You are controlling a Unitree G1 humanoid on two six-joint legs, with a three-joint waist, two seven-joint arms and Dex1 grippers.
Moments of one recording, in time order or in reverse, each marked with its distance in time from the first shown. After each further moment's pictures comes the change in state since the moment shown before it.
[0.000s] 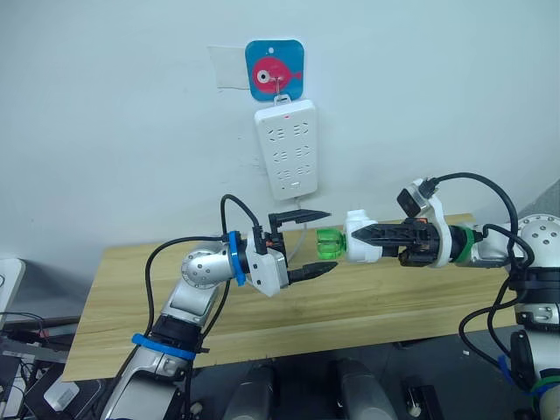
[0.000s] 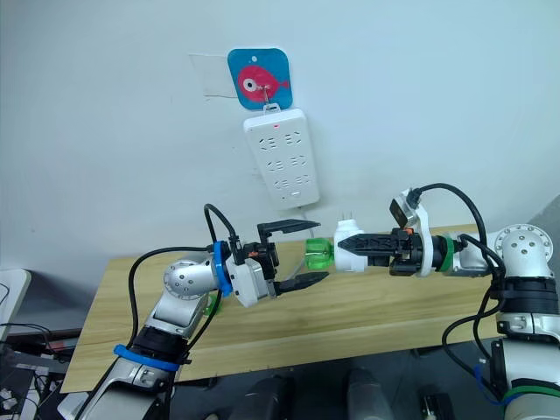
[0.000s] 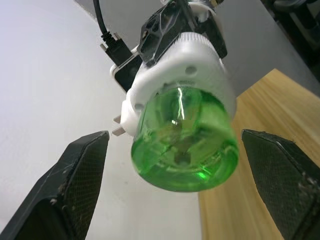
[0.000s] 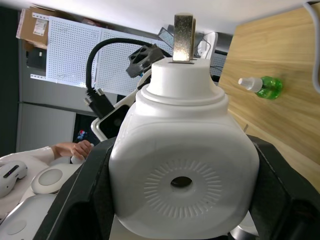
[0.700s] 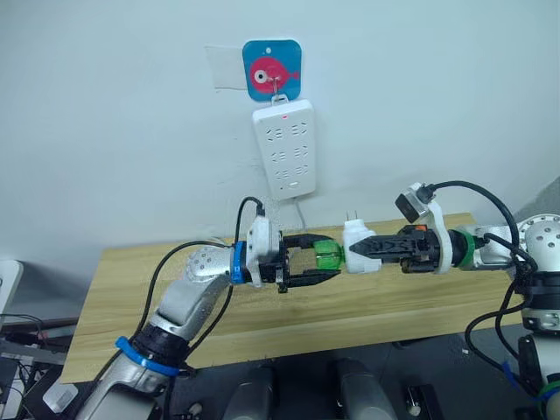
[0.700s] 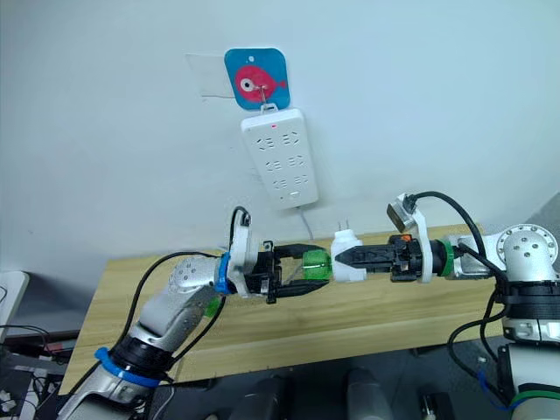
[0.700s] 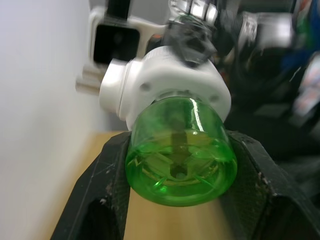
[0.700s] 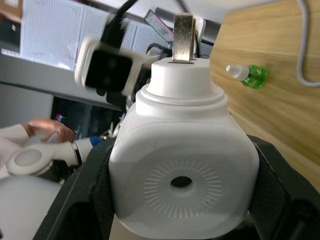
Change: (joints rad) left arm 0.034 0.147 -0.095 -0.314 -0.837 1.225 -0.008; right arm 0.013 -0.067 0.033 -0.160 -0.096 -0.005 0.092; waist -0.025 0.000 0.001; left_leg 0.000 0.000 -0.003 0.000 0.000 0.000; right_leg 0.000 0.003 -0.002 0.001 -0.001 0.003
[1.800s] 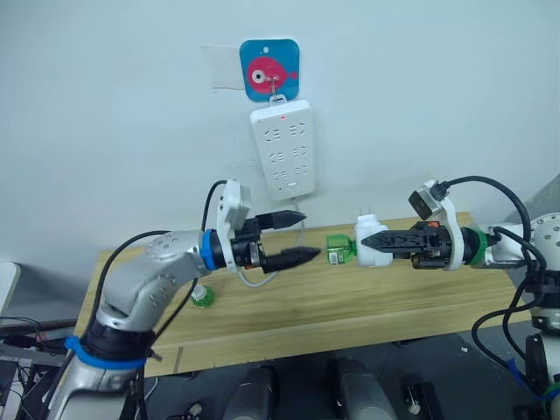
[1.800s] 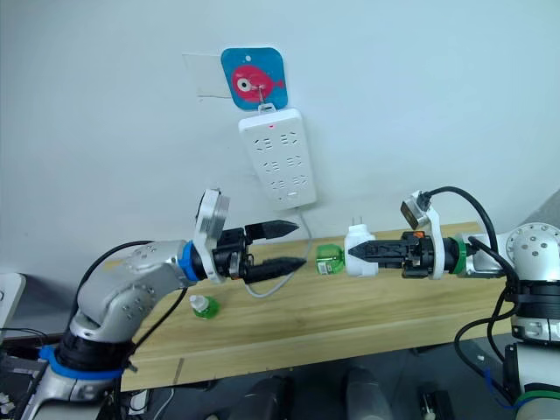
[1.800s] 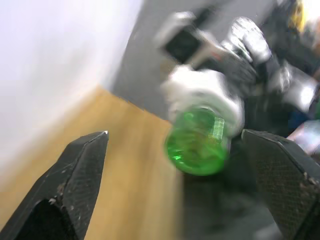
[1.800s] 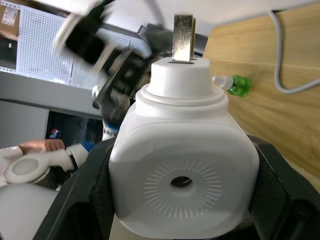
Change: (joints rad) left arm 0.065 0.075 0.173 -0.215 0.187 -0.086 -0.006; right arm 0.001 0.013 -0.052 0.086 -0.108 0.006 0.082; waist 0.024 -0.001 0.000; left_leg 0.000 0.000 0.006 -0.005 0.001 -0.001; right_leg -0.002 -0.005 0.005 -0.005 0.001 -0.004
